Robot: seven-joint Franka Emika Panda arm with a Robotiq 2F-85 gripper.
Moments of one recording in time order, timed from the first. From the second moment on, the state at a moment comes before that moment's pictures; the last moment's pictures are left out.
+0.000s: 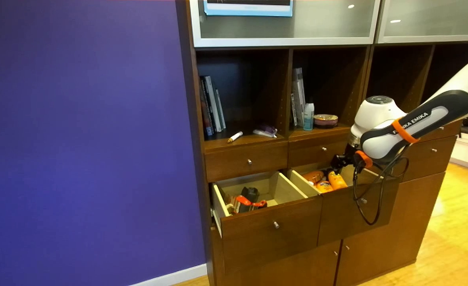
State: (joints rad) arm 0.03 0.22 -0.08 -2.11 -0.30 2.69 0.54
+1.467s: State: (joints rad) arm 0.19 0.53 -0.27 -1.82 -0.30 2.71 0.65
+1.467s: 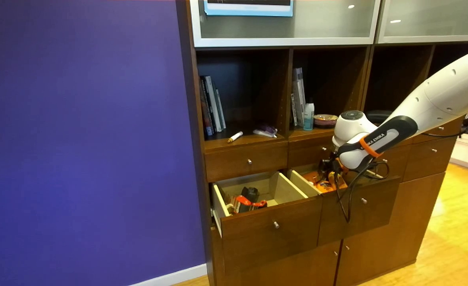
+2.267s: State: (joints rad) arm 0.19 0.61 -0.29 -1.77 -0.30 2.71 0.65
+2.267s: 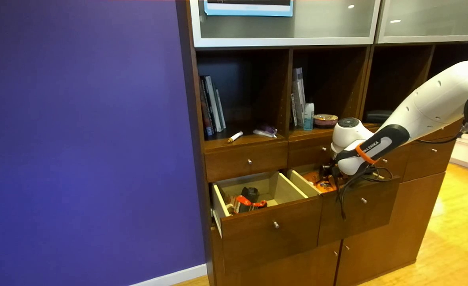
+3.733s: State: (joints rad) arm 0.20 0.68 -0.32 -1.70 -0.30 2.74 0.62
